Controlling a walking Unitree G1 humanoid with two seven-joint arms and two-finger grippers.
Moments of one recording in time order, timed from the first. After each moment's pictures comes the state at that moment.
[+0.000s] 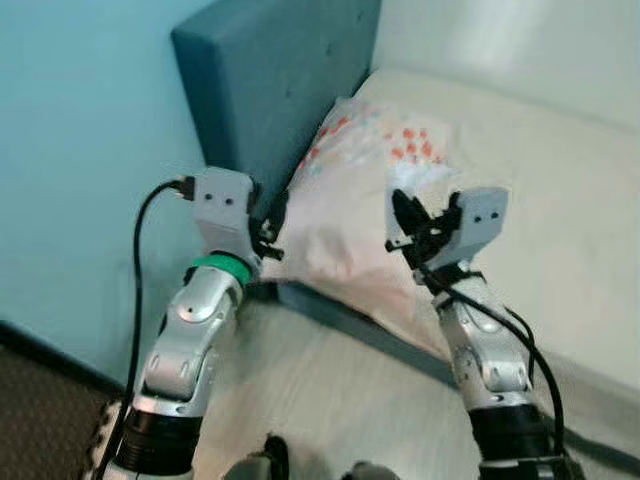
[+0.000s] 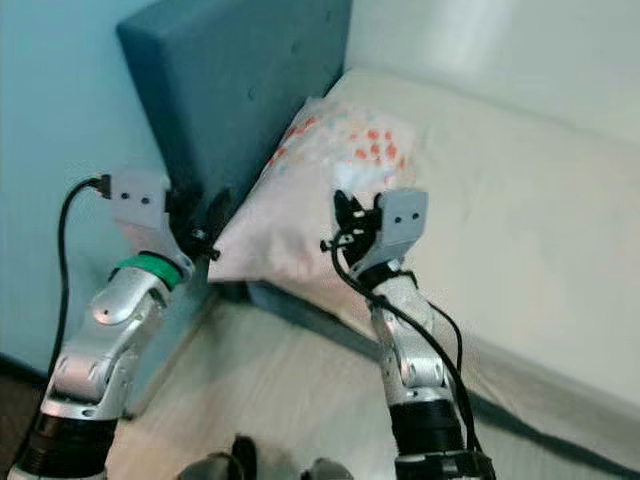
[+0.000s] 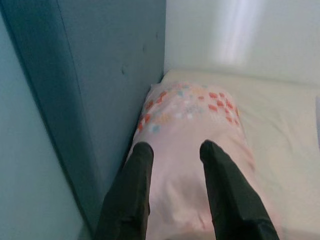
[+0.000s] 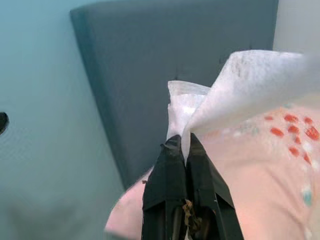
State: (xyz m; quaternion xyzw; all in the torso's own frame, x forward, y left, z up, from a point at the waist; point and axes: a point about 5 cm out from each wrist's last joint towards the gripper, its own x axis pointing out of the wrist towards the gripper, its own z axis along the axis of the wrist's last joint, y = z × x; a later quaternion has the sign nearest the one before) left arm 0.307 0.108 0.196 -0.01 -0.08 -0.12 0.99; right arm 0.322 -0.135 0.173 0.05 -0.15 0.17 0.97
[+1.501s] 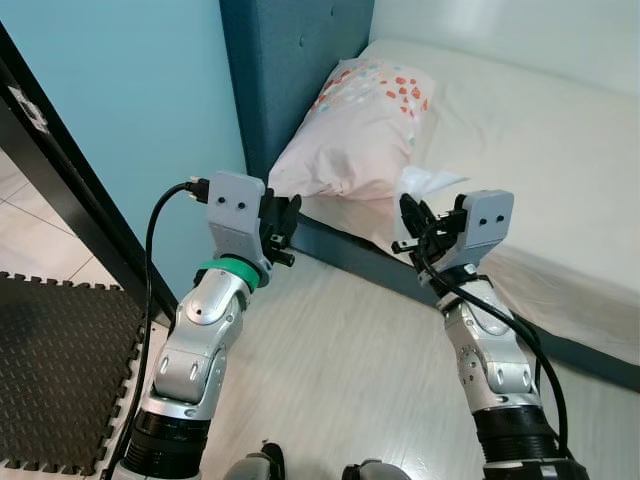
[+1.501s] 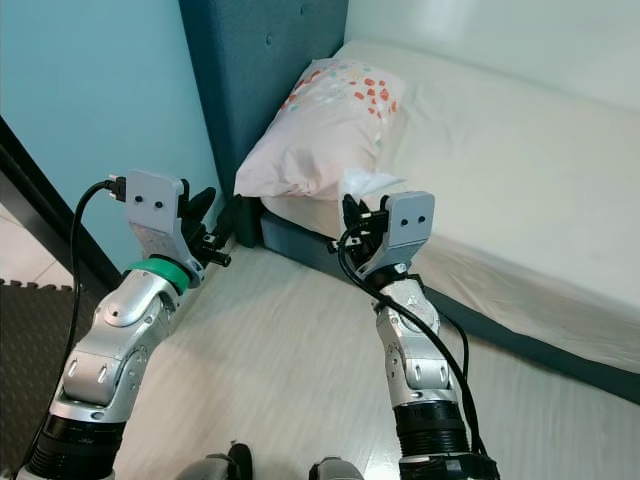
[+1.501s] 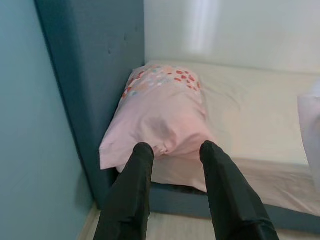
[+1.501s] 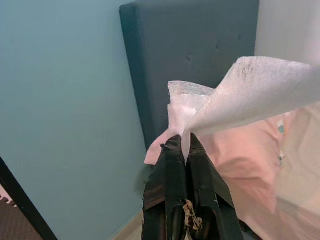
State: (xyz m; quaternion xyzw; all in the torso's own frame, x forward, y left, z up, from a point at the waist) left arm 0.306 0.103 0.196 0.00 -0.08 -0.13 0.99; right arm 0.323 -0.142 0.169 0.06 -0.14 0.14 0.98
